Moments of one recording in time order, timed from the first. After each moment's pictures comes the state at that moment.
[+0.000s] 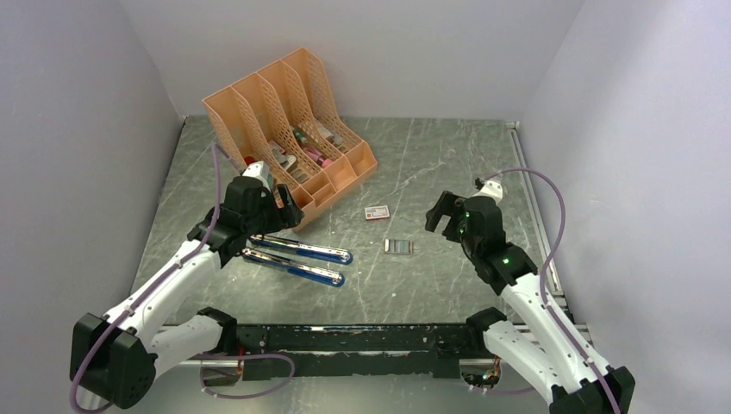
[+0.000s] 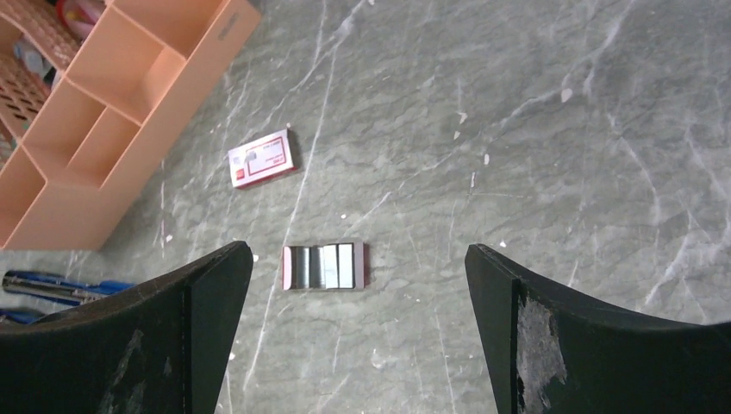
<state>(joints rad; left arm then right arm) -0.42 1.04 0.74 -0.33 -0.02 -0.58 0.40 0.76 0.65 -0.43 0.27 0.53</state>
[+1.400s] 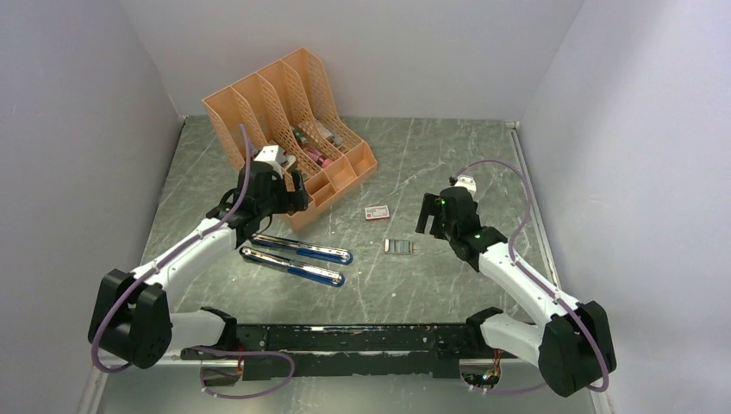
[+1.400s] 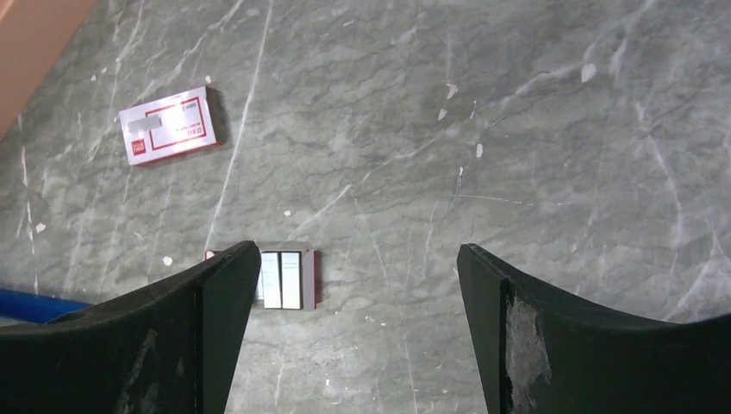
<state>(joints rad) -0.41 1.24 0.77 -0.11 -0.10 -0.39 0.40 1.07 0.63 -0.27 0.27 0.44</state>
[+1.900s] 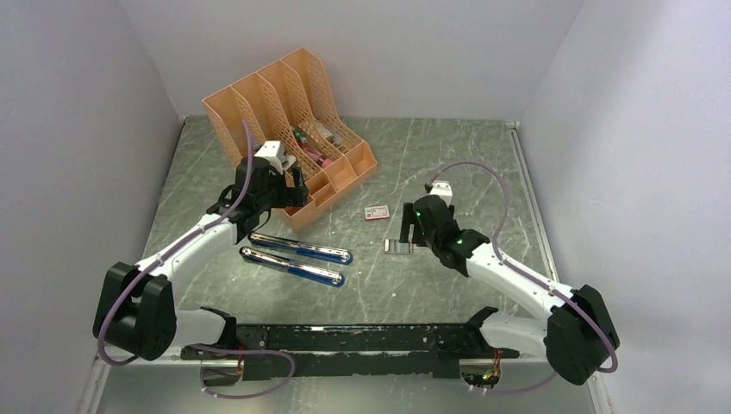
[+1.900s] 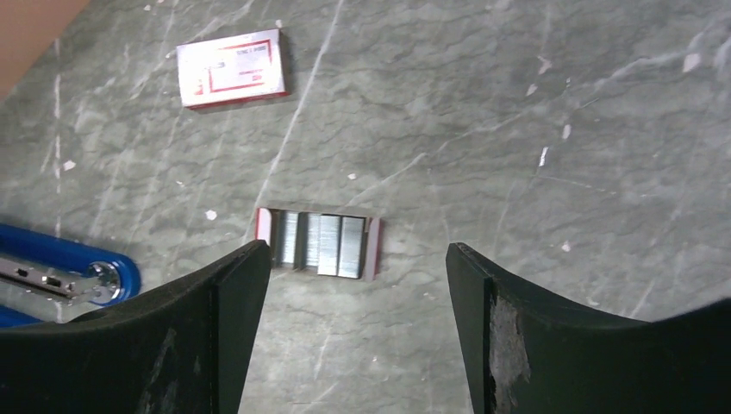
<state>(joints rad) -0.37 1.29 0.80 -0.03 -0.03 -0.30 0.60 1.12 0.64 -0.27 0.35 0.47</state>
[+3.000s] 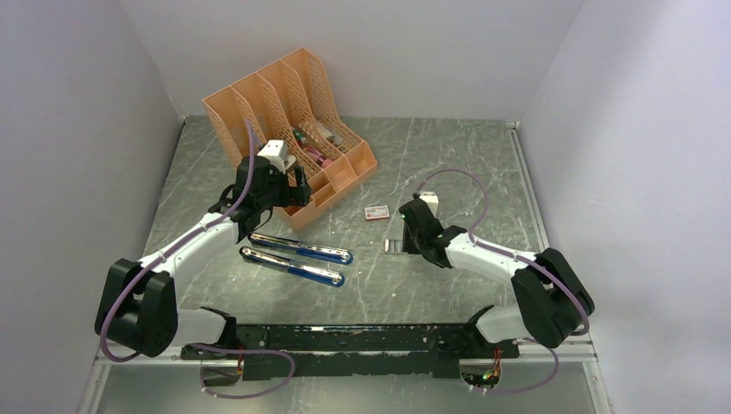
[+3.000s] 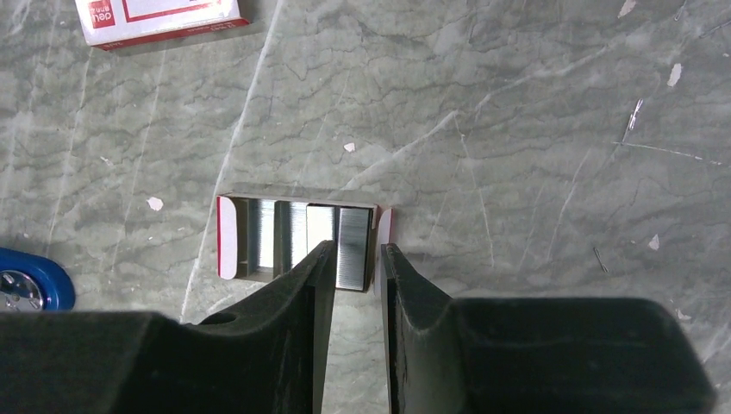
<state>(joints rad) -0.36 1.31 0.79 0.02 0.02 -0.28 0.63 1.36 0.63 -0.20 0.30 0.55</state>
